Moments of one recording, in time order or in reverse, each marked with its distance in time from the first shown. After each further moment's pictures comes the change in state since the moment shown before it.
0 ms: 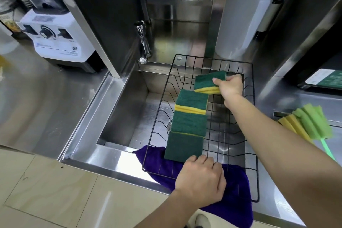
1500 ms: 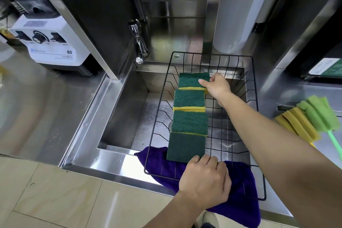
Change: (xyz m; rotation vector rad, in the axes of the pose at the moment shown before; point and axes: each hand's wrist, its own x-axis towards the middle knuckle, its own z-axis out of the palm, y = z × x) left_hand -0.001 -0.002 0.003 0.025 0.039 0.019; right_hand -0.003 0.008 0.022 -0.278 -0.273 -0.118
